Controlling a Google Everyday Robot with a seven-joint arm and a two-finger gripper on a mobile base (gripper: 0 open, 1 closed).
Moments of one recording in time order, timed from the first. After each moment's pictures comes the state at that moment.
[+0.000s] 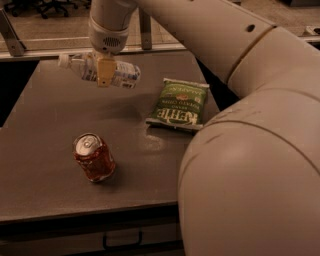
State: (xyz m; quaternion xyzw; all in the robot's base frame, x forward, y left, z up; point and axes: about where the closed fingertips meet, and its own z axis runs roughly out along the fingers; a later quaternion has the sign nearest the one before) arm 0.648 0.149 0.928 -0.79 0.57 0.02 0.22
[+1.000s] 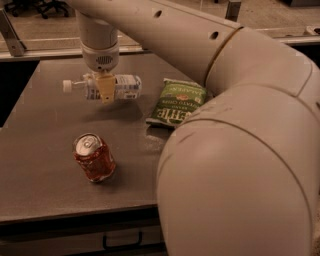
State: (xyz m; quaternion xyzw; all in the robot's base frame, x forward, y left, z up) arm 0.635 0.151 0.880 -0.83 0.55 -0.03 0.12
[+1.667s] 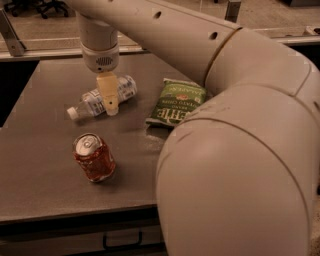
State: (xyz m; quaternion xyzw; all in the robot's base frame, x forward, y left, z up) arm 0.636 0.149 0.876 -0.82 0.55 -0.03 0.12
